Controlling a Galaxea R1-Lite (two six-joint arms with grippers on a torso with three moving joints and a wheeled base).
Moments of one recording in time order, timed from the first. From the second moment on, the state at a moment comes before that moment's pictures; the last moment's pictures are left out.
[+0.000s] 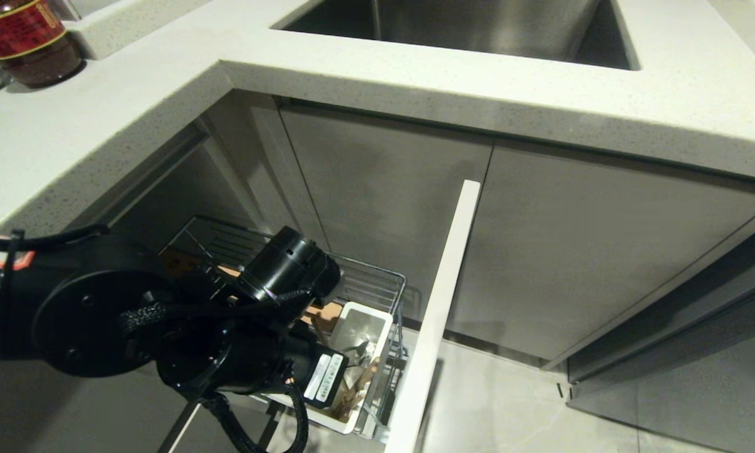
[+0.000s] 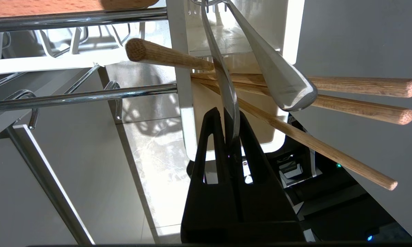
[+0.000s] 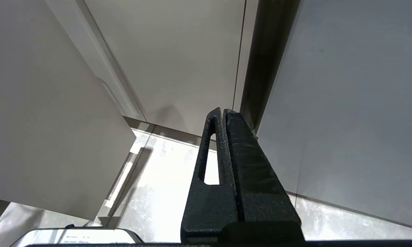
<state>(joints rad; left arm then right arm) -0.78 1.66 -1.07 0.43 0.26 -0.25 0.00 0.00 0.00 -0.08 0.00 0.02</state>
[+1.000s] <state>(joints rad) -0.84 1.44 -1.16 0.59 0.26 -0.25 0.00 0.00 0.00 -0.08 0.00 0.02</state>
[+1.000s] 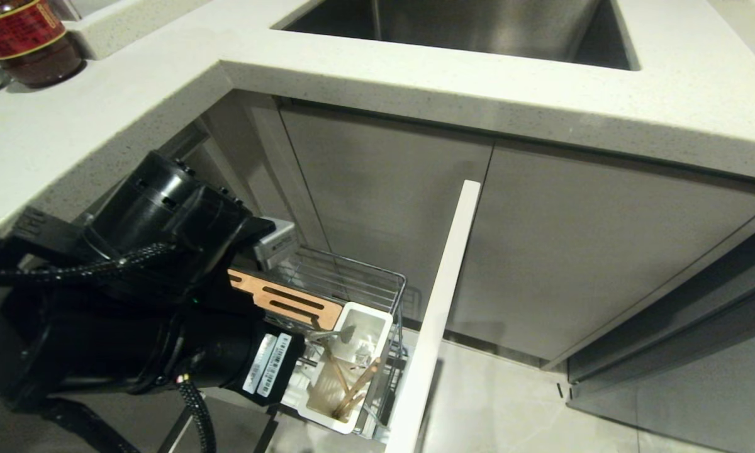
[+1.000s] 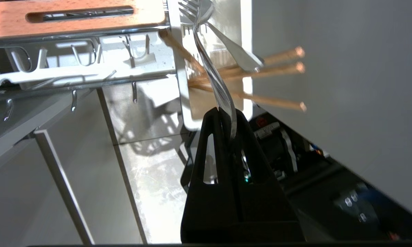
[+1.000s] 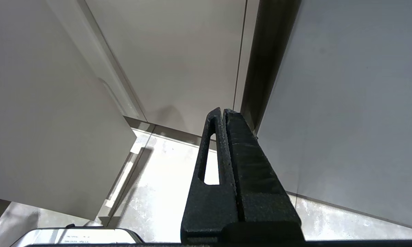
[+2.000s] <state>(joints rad) -0.85 1.11 -1.39 0.71 0.26 -0.25 0.00 0.00 0.00 -0.08 0.00 0.02</state>
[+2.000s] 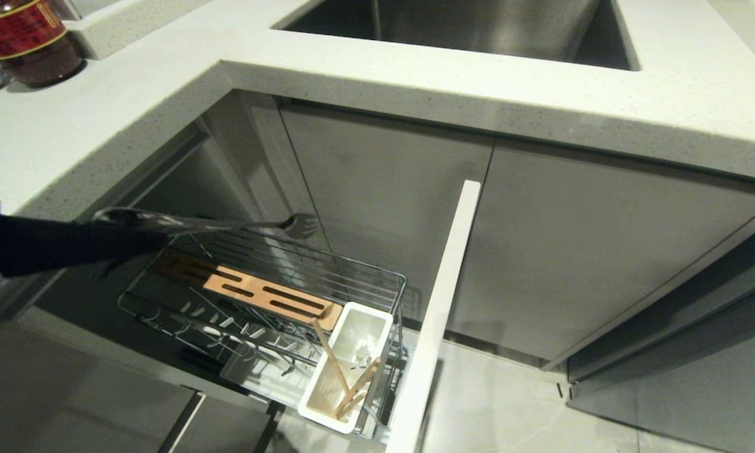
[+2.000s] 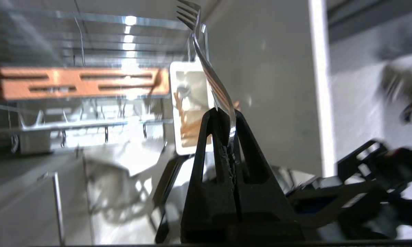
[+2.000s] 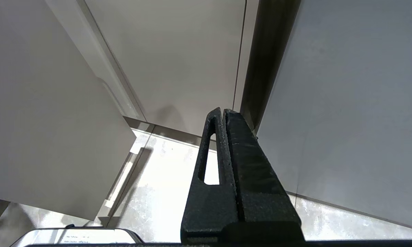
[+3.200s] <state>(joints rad) -0.11 0.85 -1.53 0.62 0.37 0.02 0.00 0.00 0.00 -0.08 0.00 0.02</state>
